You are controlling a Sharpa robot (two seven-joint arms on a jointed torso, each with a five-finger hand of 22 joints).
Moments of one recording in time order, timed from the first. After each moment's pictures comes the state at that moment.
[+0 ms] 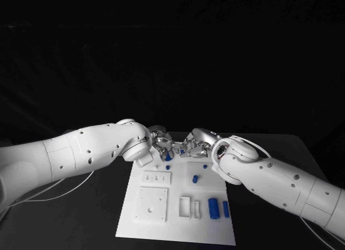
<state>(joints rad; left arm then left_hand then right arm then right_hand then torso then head) 1.39 -0.55 -0.18 1.23 -0.66 -0.05 -0.33 1.14 -0.10 -0.01 0.17 0.30 1.18 0.02 0.07 0.72 1.47 -0.05 0.27 0.30 1.31 -0.08 0.88 0.48 0.04 1.09 -0.10 0.69 0.69 1.01 -0.49 0.24 1.28 -1.56 -0.19 -0.20 1.26 -0.05 0.33 -0.15 0.07 1.20 0.07 0.06 0.07 1.31 -0.01 1.11 1.27 1.43 -0.09 1.04 0.95 0.07 1.46 -0.11 0.83 1.31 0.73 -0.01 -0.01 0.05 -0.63</state>
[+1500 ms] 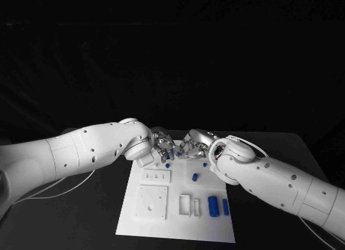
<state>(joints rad) 1.39 -0.53 -0.20 1.21 -0.65 -0.01 -0.37 1.23 0.04 0.03 0.01 0.61 1.16 0.02 0.08 0.72 1.47 -0.05 0.25 0.29 1.31 -0.08 0.90 0.48 0.03 1.12 -0.11 0.59 0.85 1.01 -0.48 0.23 1.29 -1.58 -0.17 -0.22 1.26 -0.05 0.33 -0.15 0.09 1.20 0.06 0.06 0.07 1.31 -0.02 1.11 1.27 1.44 -0.09 1.03 0.95 0.07 1.47 -0.11 0.82 1.31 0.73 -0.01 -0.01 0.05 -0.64</state>
